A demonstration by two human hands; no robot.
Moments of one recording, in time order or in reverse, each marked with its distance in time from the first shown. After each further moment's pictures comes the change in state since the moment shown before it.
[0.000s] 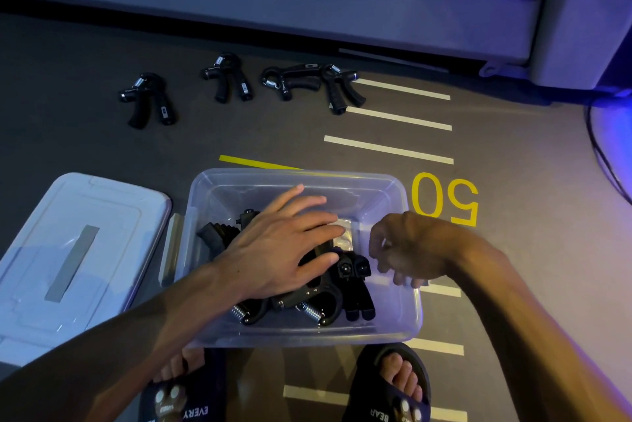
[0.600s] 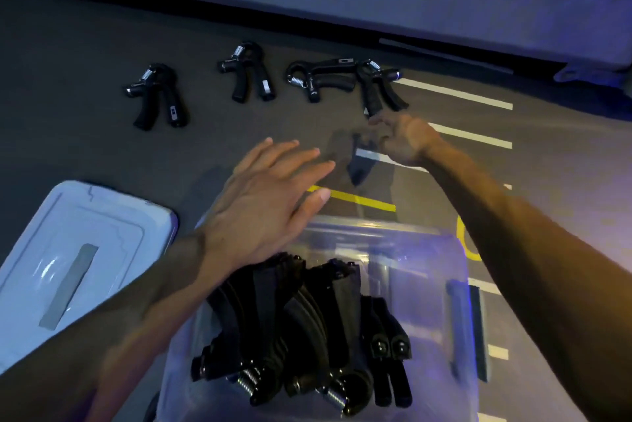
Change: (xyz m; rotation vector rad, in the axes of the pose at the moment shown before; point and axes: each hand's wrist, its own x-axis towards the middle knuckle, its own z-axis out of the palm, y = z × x) left_hand 0.048 -0.101 -0.024 0.072 -0.030 -0.373; right_hand 0.223 -0.013 -0.133 0.033 0.503 -0.162
